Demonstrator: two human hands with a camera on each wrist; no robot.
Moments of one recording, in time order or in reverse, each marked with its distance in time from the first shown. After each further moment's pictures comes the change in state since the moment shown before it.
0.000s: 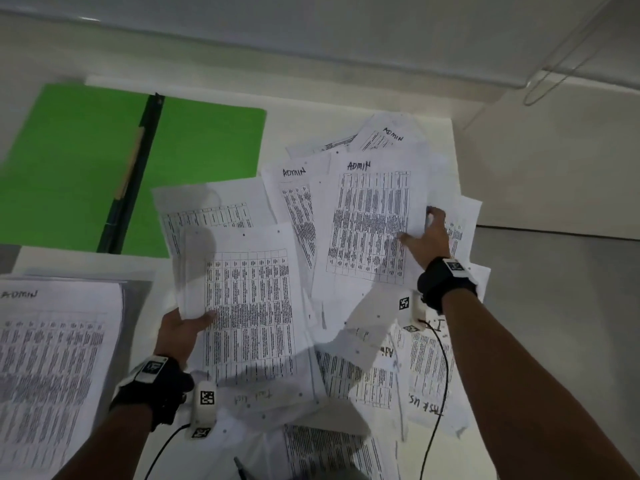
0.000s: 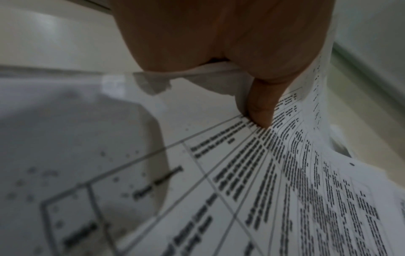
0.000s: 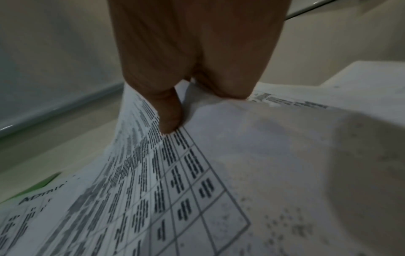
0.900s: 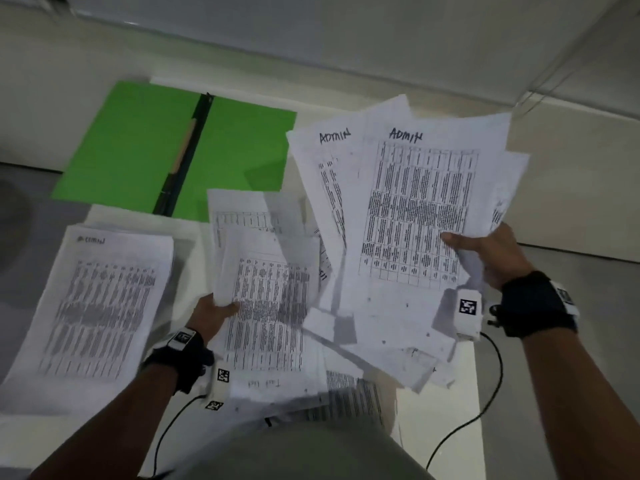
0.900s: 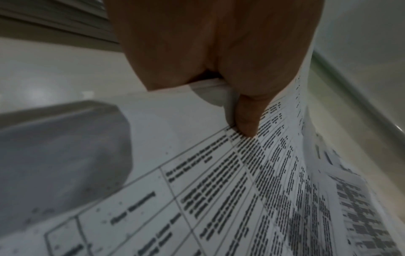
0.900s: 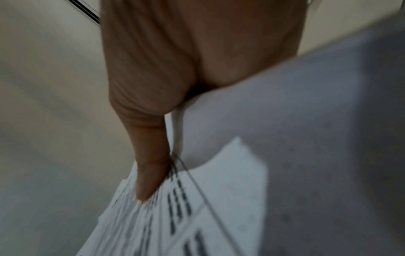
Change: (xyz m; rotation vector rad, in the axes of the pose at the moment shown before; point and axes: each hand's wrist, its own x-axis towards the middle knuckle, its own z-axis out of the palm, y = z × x) left_hand -0.053 -0.037 -0.036 0.090 -0.207 0.074; right_hand -0.132 -0.033 -0.113 0.419 -0.224 -0.086
